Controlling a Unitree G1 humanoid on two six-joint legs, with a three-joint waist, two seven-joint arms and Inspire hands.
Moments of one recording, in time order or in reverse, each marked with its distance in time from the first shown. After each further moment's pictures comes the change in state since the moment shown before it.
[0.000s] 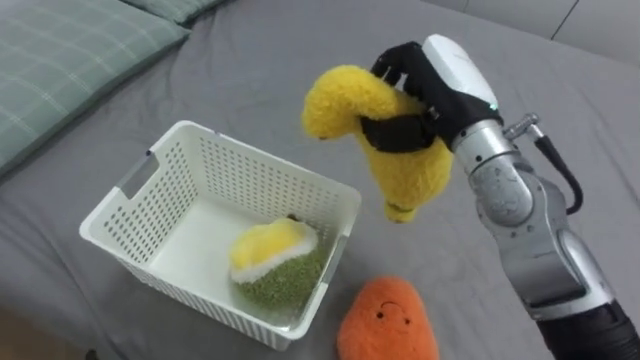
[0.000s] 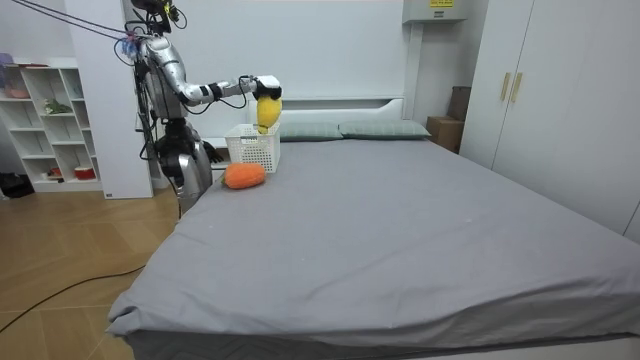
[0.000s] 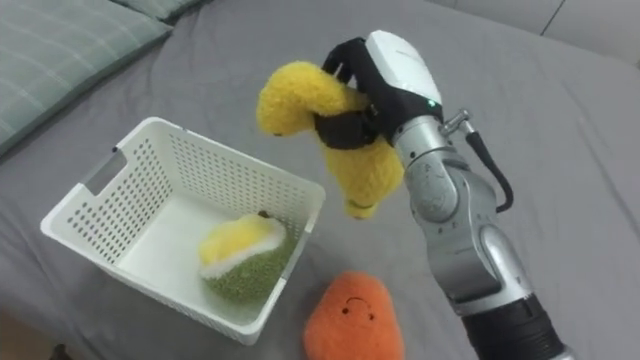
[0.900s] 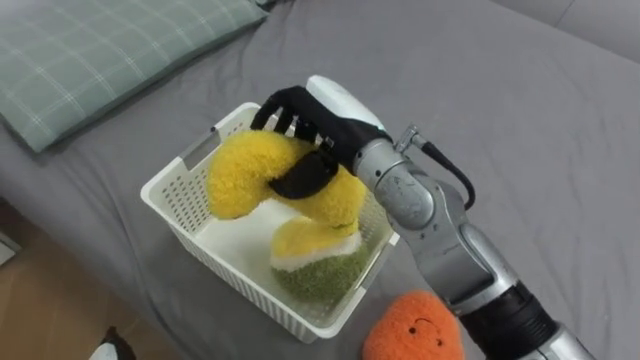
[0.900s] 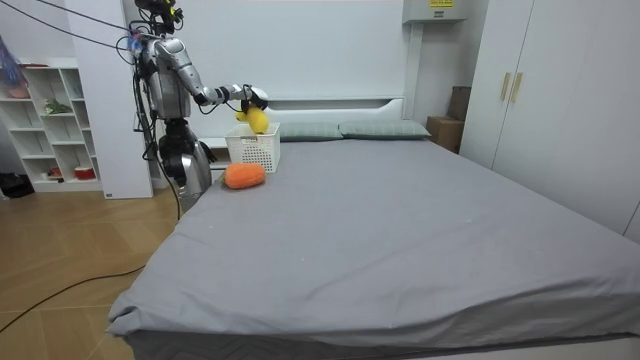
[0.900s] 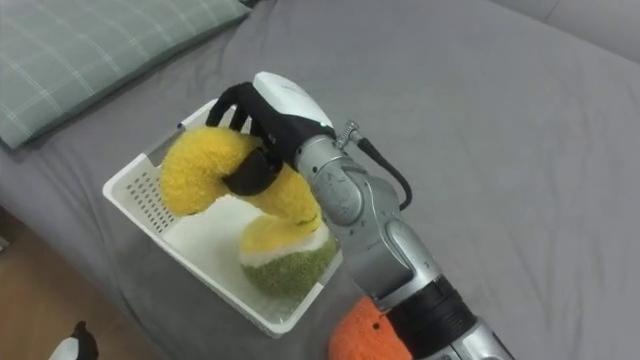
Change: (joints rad) left arm -0.060 -0.034 0.005 -0.034 0.005 0.048 -0.008; right arm -0.103 0.138 0.171 0.137 0.021 0.029 0.067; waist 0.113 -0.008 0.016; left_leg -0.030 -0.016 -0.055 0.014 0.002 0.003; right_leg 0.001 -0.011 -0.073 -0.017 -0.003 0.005
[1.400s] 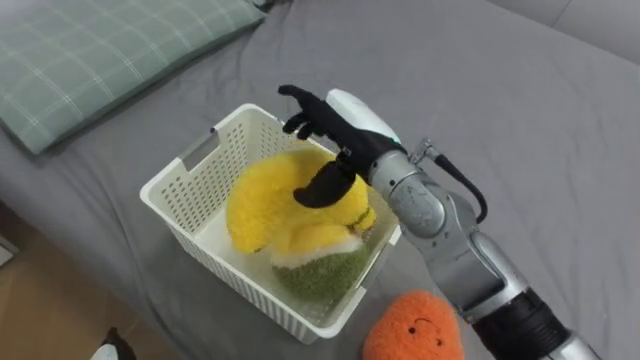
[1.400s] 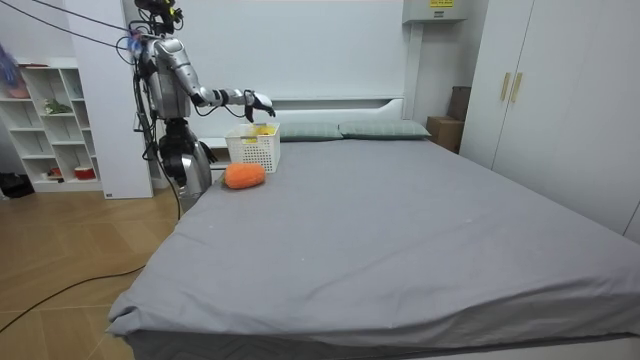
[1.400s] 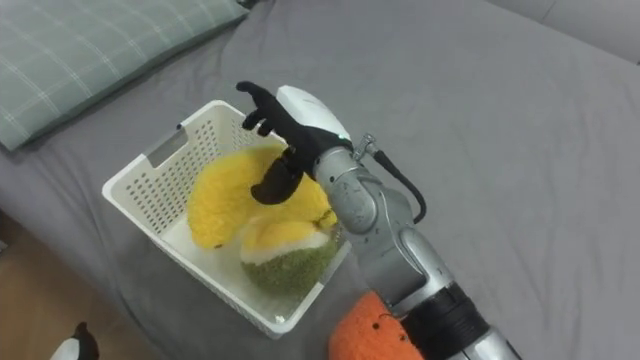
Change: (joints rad) left arm 0.014 -0.002 0.020 -0.001 0.022 -0.006 -0.011; right arm 0.093 -0.051 -0.042 0.041 0.036 -0.027 -0.070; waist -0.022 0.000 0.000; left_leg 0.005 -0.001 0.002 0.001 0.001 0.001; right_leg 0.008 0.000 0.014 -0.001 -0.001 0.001
